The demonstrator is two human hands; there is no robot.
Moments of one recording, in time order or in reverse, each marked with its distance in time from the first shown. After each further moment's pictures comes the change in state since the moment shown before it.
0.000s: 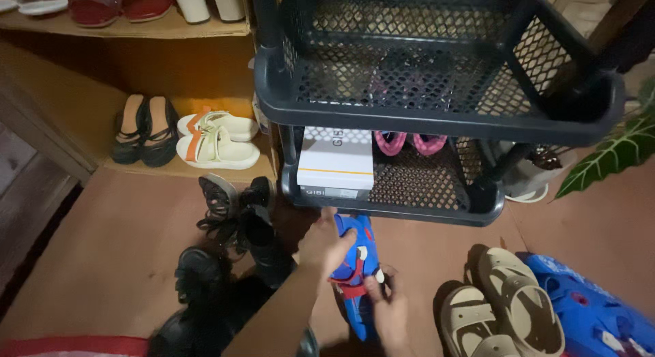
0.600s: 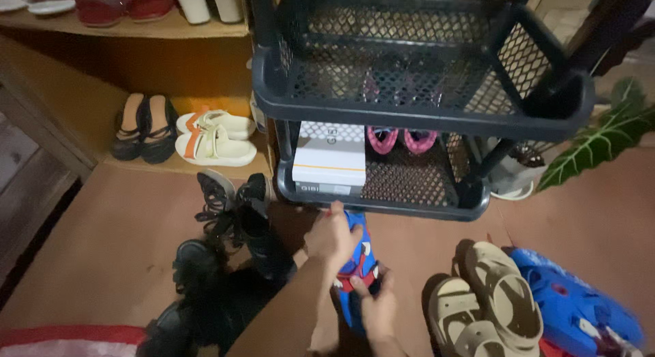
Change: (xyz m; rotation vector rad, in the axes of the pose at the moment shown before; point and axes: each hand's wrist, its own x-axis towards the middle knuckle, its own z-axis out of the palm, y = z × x) left_hand -0.018 0.027 0.015 0.140 0.120 0.077; right_hand -0.013 -0.009 0.004 -0.358 0.136 0.043
